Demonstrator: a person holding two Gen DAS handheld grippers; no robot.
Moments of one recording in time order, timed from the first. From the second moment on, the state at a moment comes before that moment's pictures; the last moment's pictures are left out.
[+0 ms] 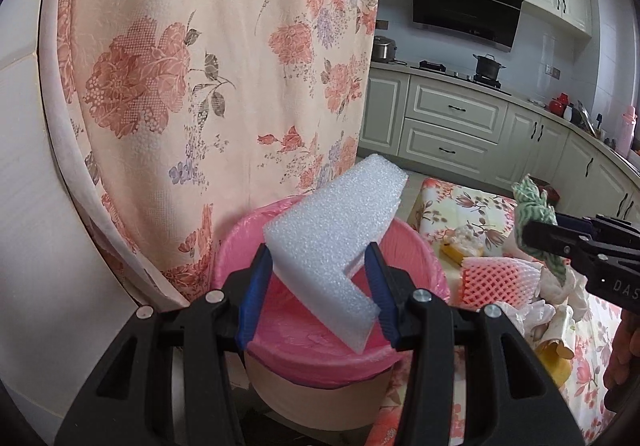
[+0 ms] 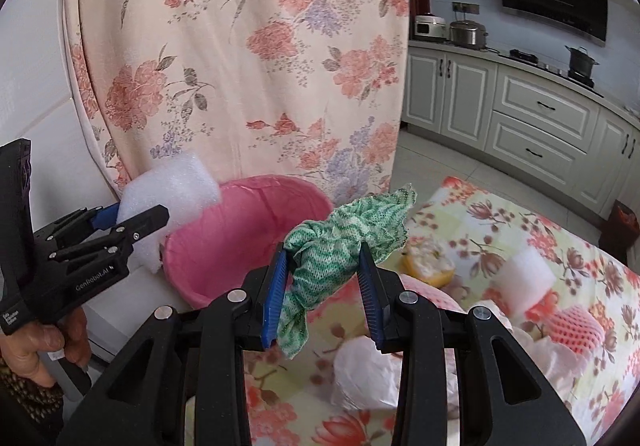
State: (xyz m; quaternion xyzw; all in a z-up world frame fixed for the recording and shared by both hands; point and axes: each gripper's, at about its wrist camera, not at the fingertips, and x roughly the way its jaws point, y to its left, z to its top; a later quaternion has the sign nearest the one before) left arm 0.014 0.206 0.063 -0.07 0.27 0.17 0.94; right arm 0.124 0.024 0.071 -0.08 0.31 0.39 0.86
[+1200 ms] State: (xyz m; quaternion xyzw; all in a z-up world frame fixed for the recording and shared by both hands) left arm 0.013 0.237 0.051 -0.10 0.28 0.18 0.94; right arm 0.147 0.027 0.048 -0.08 0.33 0.36 0.87
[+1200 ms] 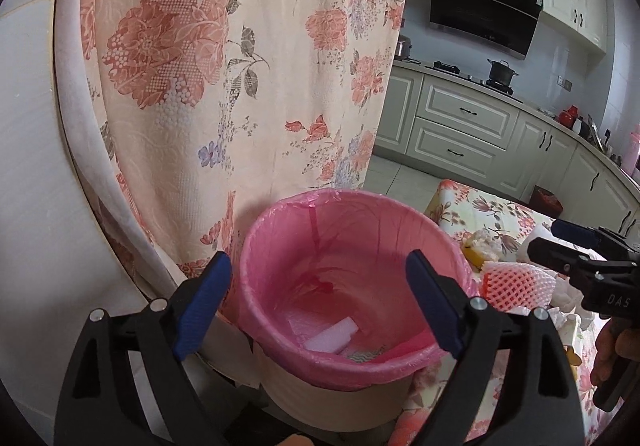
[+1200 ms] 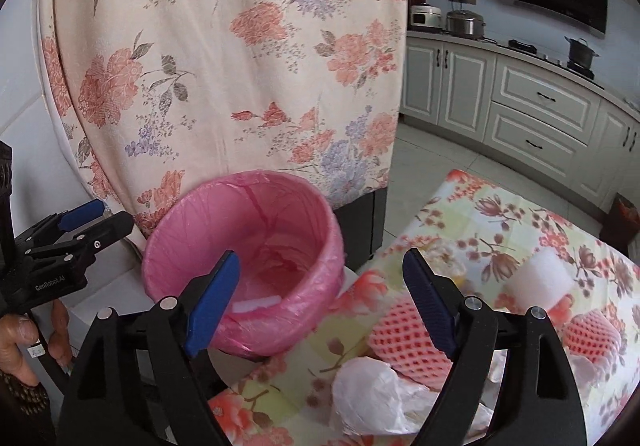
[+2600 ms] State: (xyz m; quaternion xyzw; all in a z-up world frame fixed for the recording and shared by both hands) left arm 0.037 0.069 -0.010 -0.07 0.35 0.00 0.93; right arm 0.083 -0.172 -0.051 -0.02 0.40 0.23 0.89
